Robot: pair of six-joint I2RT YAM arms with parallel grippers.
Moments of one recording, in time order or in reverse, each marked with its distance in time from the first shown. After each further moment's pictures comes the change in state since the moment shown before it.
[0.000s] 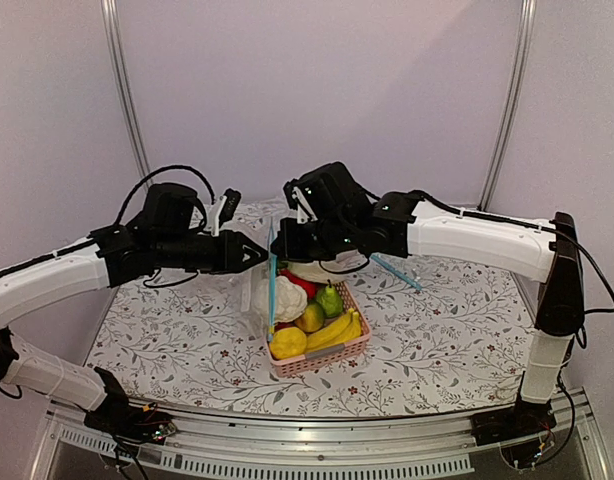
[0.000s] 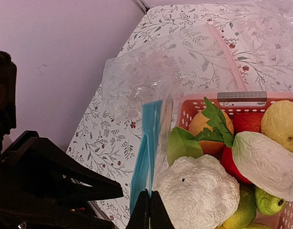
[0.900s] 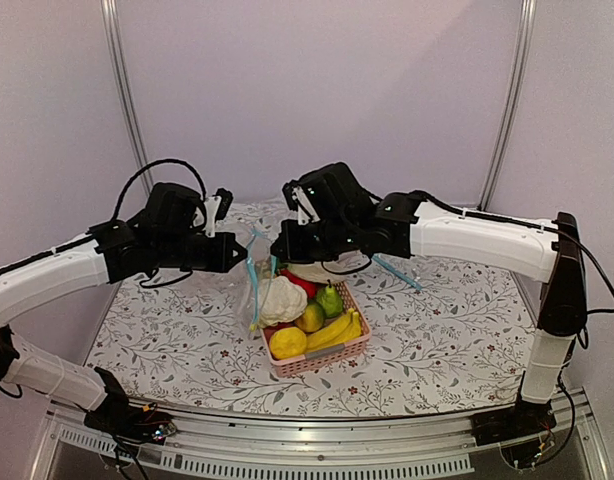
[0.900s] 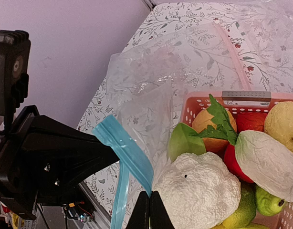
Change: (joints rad) left arm 0.001 0.019 0.029 -0.121 -0.245 0.114; right arm -0.004 -0.015 -0.020 0.017 -0.050 -0.030
